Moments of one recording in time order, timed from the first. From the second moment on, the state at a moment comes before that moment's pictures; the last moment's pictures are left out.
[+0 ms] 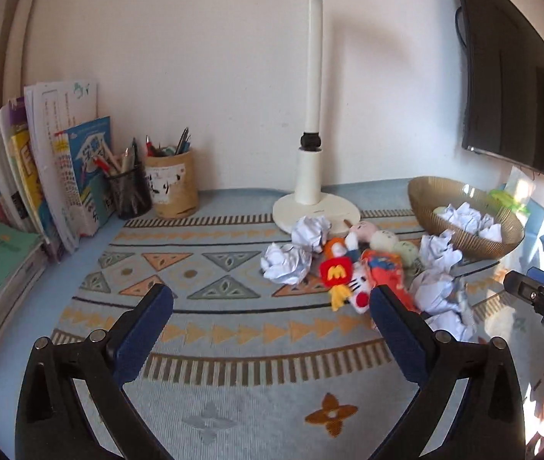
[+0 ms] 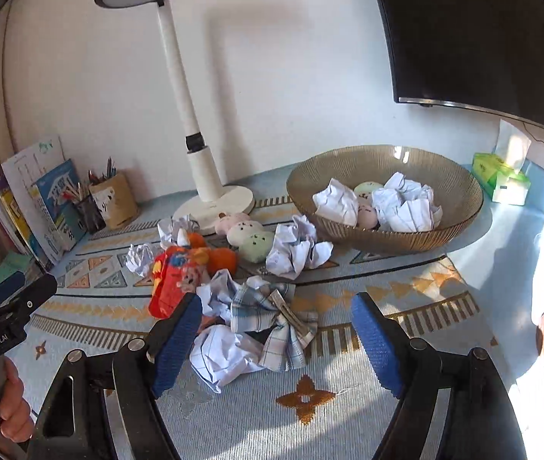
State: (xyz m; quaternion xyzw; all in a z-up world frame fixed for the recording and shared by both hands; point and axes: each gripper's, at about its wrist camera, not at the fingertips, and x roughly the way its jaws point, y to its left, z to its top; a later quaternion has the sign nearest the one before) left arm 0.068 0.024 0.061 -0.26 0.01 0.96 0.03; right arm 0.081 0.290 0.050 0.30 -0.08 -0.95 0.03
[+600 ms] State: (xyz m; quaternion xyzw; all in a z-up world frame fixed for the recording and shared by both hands) left arm 0.052 0.000 0.015 -0.34 -0.04 0.94 0.03; right arm 0.070 0.277 0.031 0.33 -0.05 -0.94 0.02
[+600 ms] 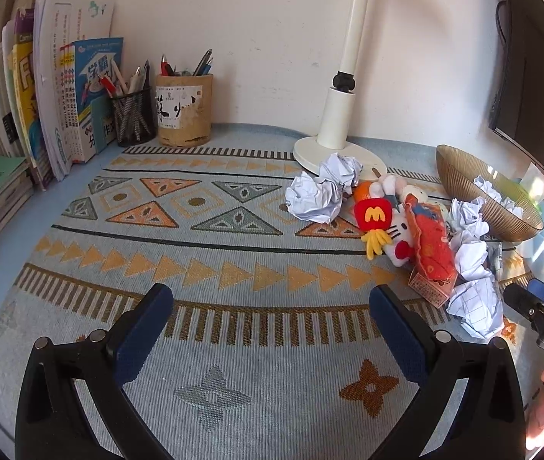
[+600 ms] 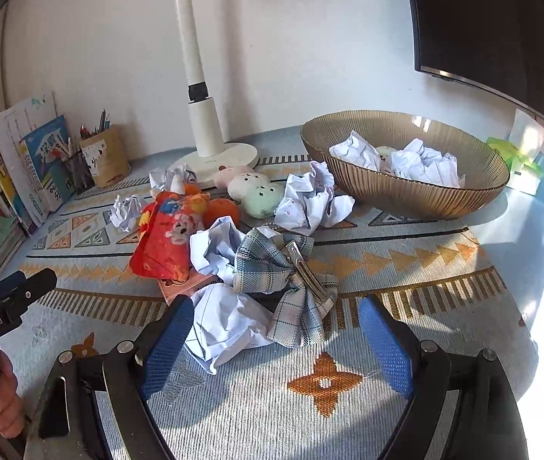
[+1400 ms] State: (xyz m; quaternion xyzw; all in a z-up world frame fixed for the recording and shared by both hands) left arm -0.101 0.024 0.002 -0.42 -0.04 0.90 0.13; right arm -0.035 0.193 0.033 0.40 0.02 -0.91 0.07
